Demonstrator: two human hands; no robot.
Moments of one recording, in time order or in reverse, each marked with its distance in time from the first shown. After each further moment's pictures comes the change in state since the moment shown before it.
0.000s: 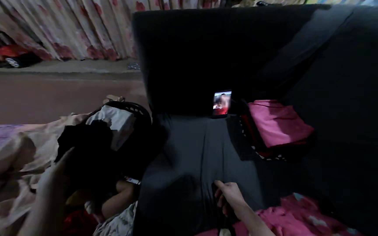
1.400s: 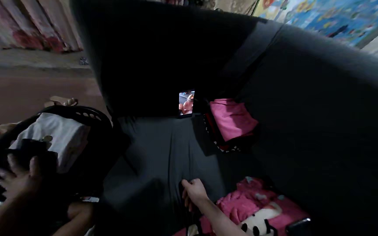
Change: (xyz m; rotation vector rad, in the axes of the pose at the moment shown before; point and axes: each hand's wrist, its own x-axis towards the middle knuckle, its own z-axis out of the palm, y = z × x) left_hand 0.084 -0.066 0.049 0.860 -0.007 0.561; right_hand 0.004 0.004 0.006 -0.080 0.006 -0.027
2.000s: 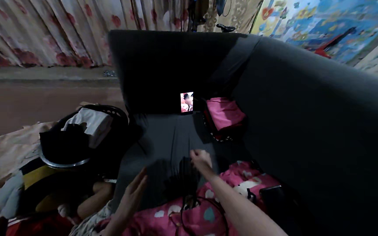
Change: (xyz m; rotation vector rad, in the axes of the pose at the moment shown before) left_hand -0.291 0.113 -0.024 -0.776 -0.765 0.136; right_hand -0.039 -0.019 -0.041 -0.340 0.249 -0.405
